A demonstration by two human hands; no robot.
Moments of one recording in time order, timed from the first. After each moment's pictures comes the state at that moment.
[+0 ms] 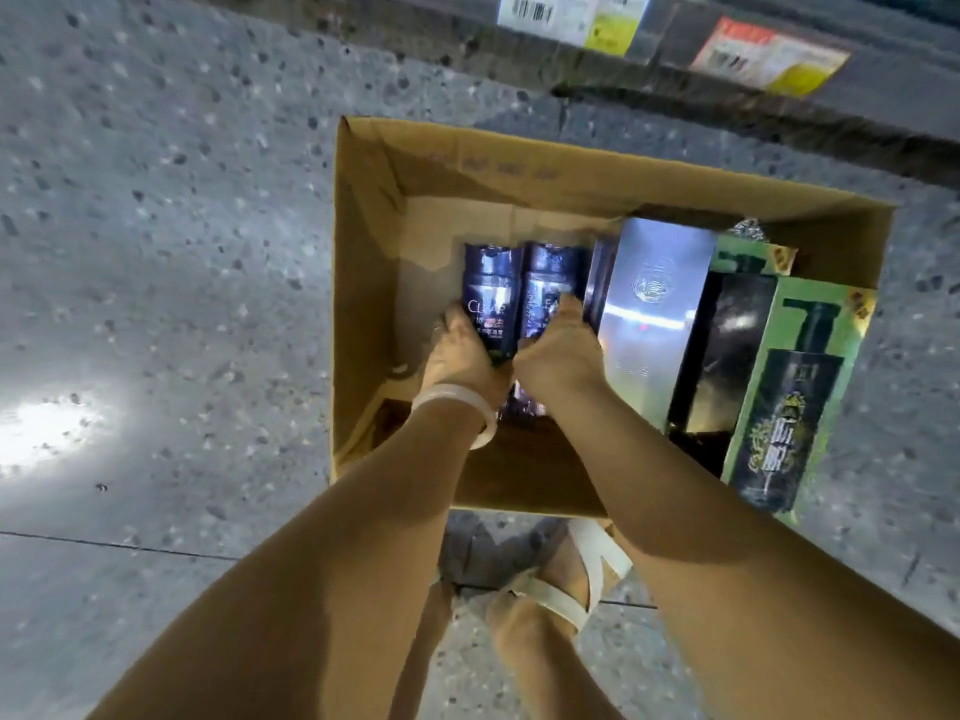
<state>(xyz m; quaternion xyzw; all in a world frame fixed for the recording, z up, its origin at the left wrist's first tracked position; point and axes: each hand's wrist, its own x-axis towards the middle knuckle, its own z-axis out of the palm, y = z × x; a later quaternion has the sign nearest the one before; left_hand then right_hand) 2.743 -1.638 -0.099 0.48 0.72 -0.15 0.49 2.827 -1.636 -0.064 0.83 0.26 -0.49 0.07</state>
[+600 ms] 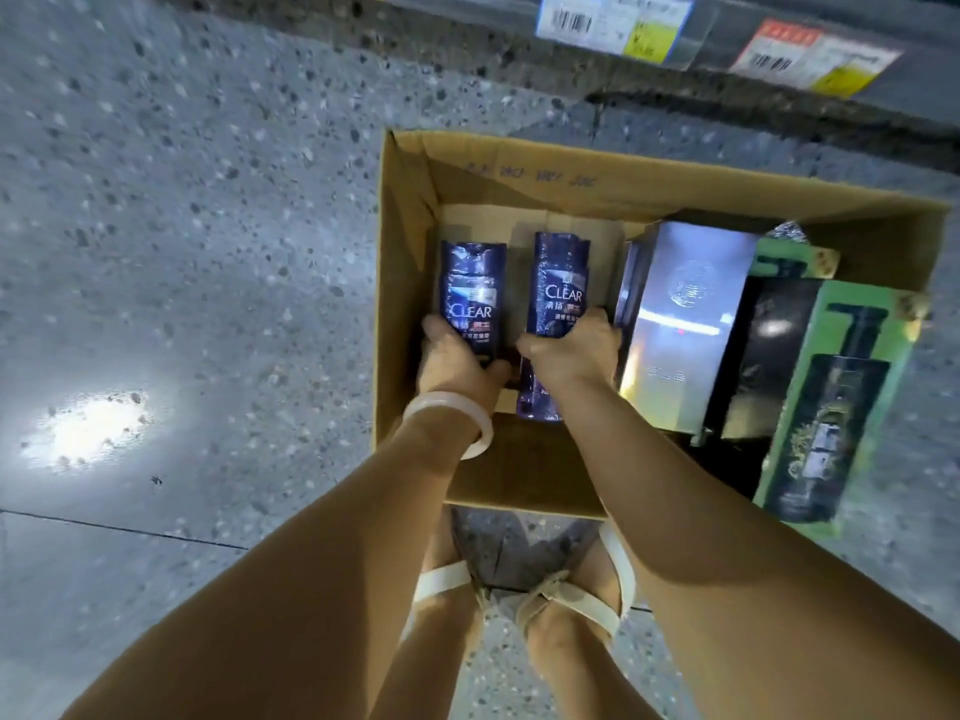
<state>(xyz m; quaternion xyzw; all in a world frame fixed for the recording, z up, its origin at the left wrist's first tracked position) 2.713 -1.636 -0.079 0.38 0.79 -0.04 0.48 2.810 -1.636 -0.075 0.87 0.18 -0.46 -0.07</state>
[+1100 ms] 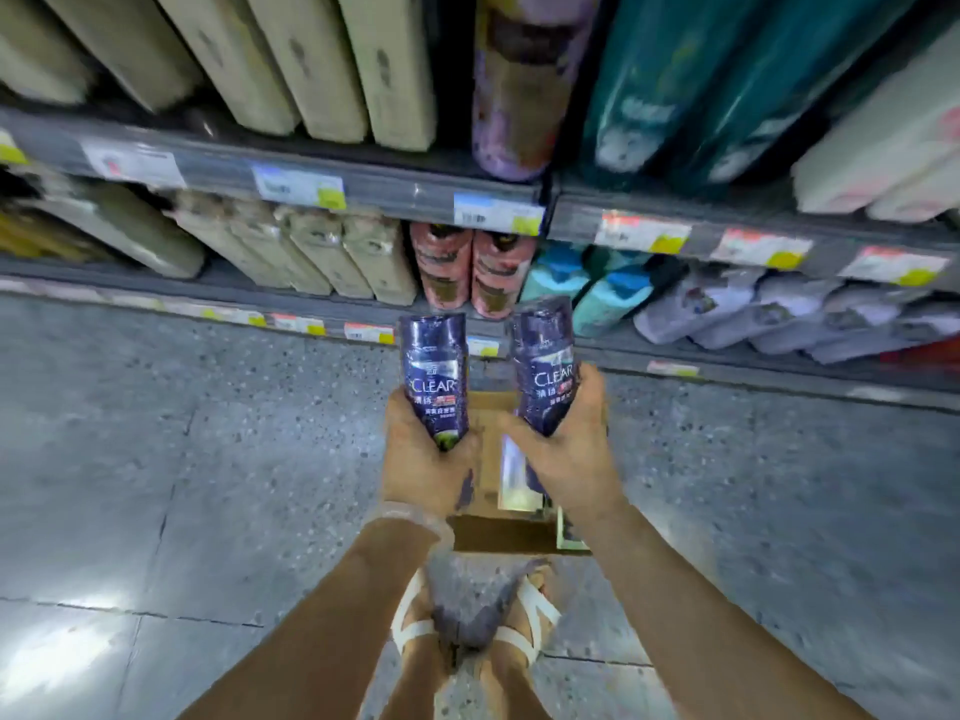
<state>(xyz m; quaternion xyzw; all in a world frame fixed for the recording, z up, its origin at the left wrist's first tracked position) 2.757 -1.596 0.330 0.49 0.68 0.28 0.47 2.888 -1.618 0.336 0.74 0.32 -0.45 -0.39</state>
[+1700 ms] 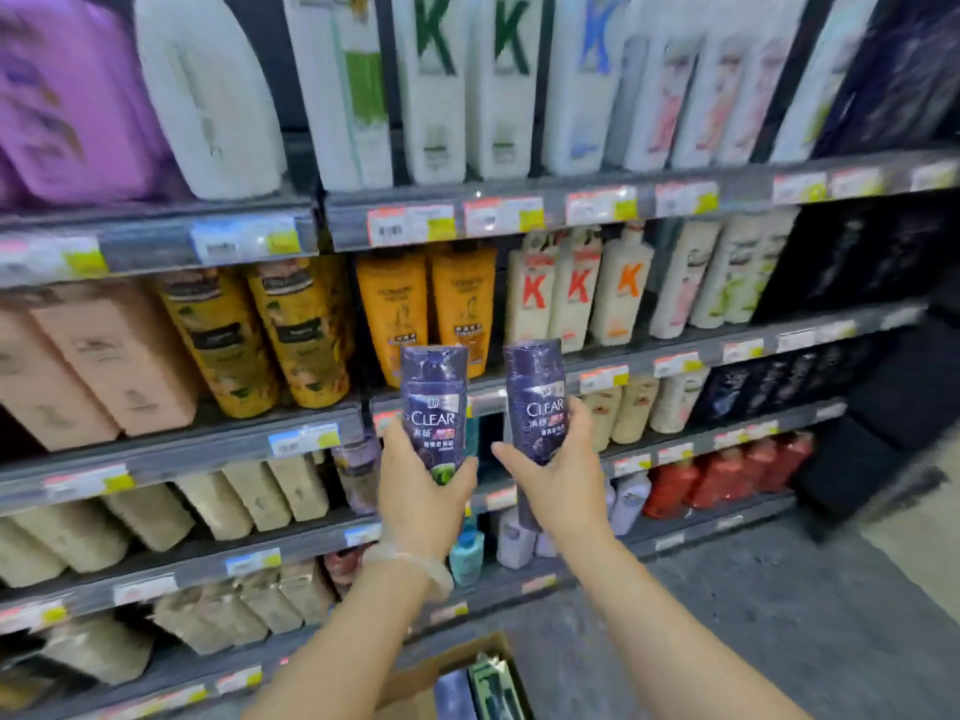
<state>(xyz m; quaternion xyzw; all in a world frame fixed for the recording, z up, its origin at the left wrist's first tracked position) 2.868 -1.632 0.715 0.69 0.42 0.42 0.41 2.980 -1.698 0.717 0.73 0.33 -0.14 -0.59</state>
